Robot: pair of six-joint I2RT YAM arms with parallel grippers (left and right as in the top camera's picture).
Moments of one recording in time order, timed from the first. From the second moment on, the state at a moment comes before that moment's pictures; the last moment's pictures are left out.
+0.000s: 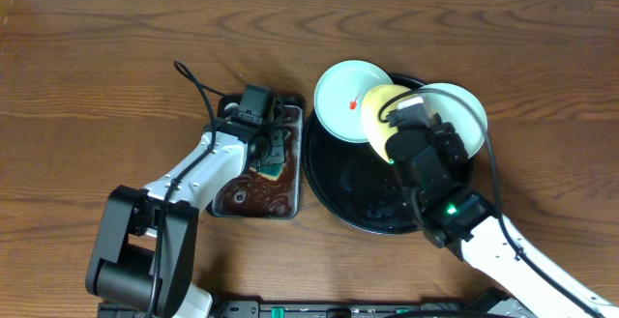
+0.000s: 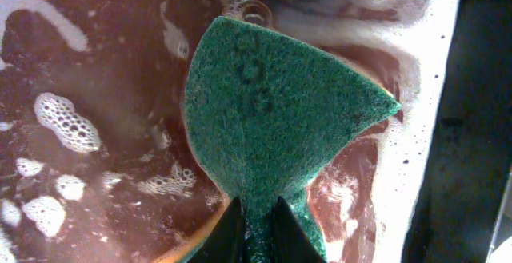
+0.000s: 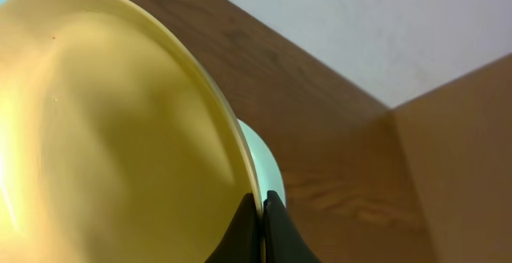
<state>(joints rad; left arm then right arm) -0.31 1.70 0.95 -0.51 0.02 -0.38 0.63 1.21 0.72 -0.17 0.83 -0.16</state>
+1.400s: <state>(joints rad) -0.31 1.70 0.95 -0.51 0.02 -0.38 -0.64 1.36 0.72 -0.29 -0.07 0.79</state>
